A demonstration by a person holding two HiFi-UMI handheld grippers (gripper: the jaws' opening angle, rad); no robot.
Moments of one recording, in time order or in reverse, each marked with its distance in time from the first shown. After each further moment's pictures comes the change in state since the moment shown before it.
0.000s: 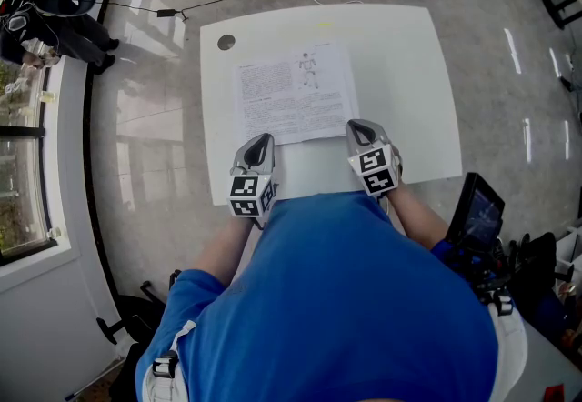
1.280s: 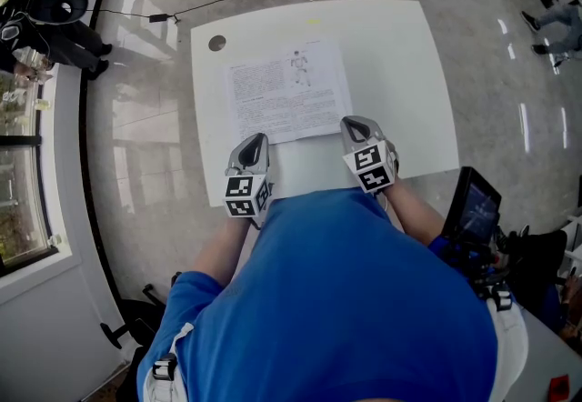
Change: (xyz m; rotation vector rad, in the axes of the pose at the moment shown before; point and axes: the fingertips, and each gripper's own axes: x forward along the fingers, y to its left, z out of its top) left arm 0.001 0.001 -0.001 0.013 0.003 0.008; right arm -0.006 -0.004 0.001 -0.029 0.006 -0.010
